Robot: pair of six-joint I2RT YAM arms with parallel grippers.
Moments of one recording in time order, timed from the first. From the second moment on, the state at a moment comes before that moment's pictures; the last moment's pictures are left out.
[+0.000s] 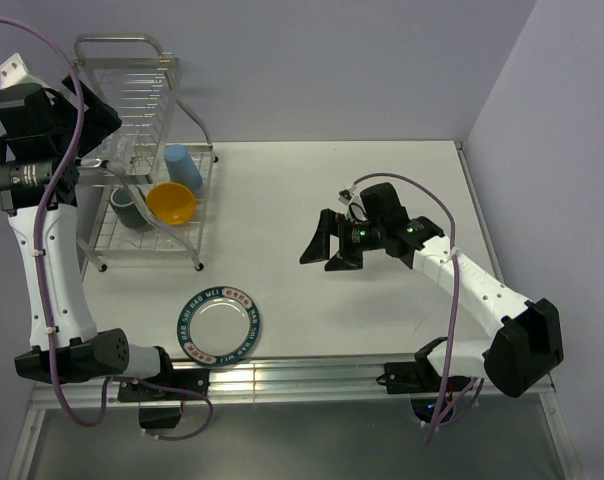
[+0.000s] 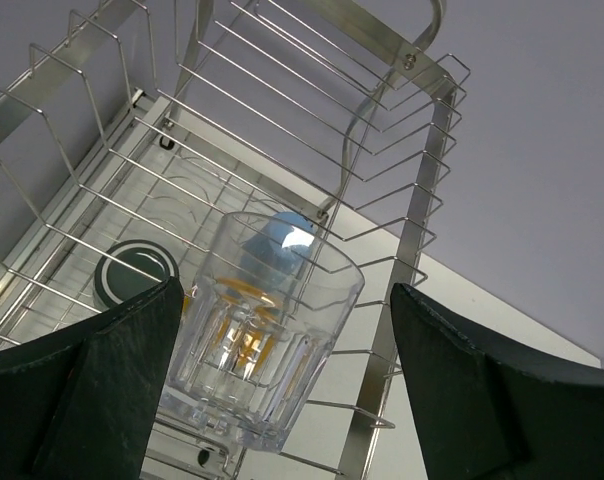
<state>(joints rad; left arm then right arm) 0.19 1.38 1.91 -0.80 -0.02 -0.49 0.51 1.25 1.01 -0.55 -0.60 0.70</state>
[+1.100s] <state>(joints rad) 0.04 1.55 1.99 -0.84 -0.37 -0.40 0.37 1.23 0.92 -0.43 -0.67 0.74</state>
